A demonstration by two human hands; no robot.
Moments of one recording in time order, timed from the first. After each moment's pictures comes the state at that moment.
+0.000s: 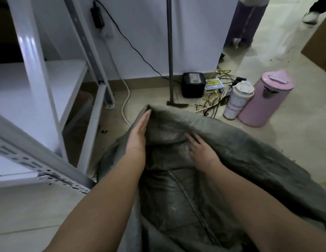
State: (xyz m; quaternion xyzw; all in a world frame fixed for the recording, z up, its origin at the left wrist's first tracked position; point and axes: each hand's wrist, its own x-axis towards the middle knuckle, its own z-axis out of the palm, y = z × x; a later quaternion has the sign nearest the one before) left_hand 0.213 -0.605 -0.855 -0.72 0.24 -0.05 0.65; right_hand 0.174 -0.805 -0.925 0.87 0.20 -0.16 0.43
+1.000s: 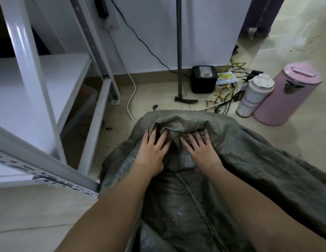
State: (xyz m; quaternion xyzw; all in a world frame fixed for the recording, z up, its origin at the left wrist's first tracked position) left_hand 0.208 -0.605 -0.910 -0.93 0.30 0.04 0.23; right_hand 0.191 -0.796 -0.963 0.95 0.13 -0.08 0.26
